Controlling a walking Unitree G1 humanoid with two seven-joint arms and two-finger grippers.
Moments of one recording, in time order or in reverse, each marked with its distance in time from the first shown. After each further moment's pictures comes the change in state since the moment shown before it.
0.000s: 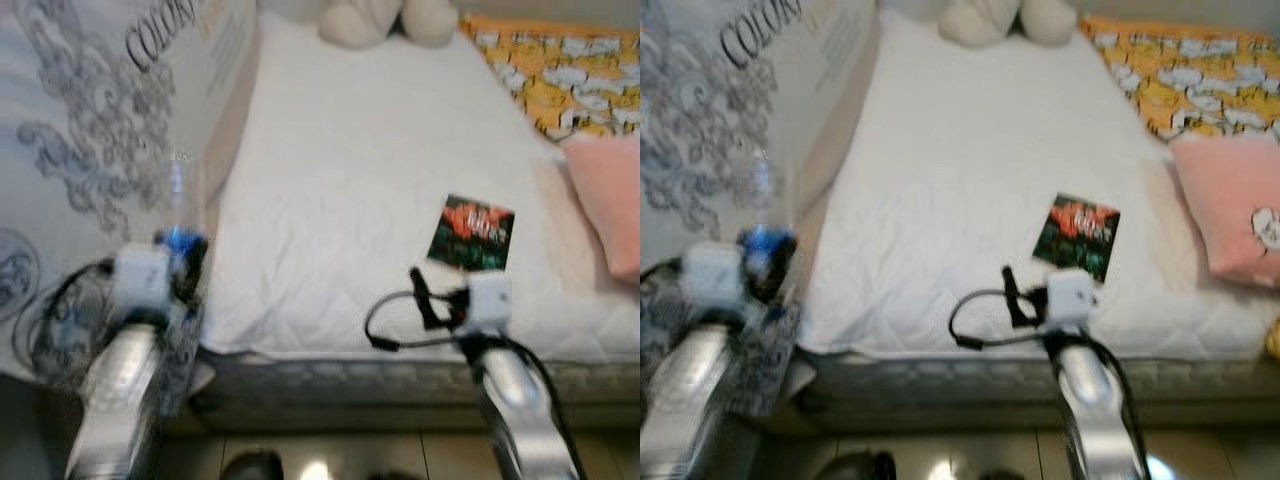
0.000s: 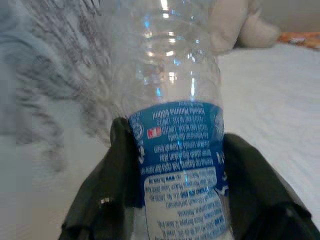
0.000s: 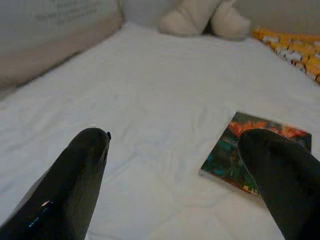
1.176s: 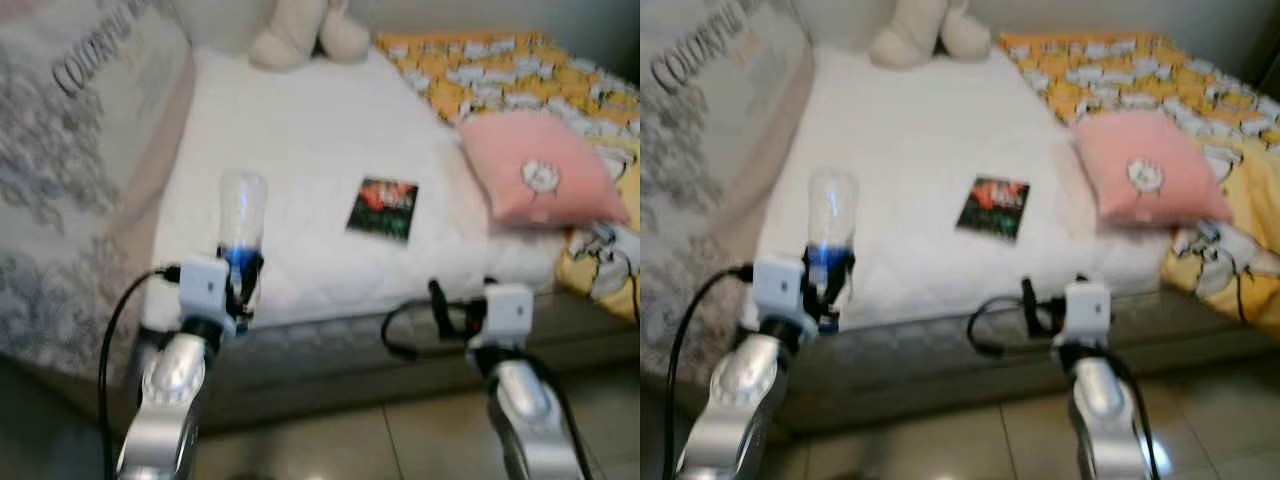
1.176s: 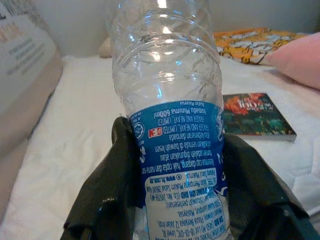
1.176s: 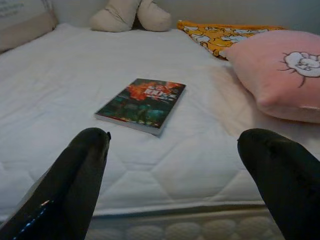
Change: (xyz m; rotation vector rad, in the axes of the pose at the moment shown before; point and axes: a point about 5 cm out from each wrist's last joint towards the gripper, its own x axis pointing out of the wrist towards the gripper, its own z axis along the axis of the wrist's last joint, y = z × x) left arm 0.024 -0.052 -0.004 -0.079 0.080 -0.124; right arm 0.002 -0.012 -0.018 0.004 0.056 -0.066
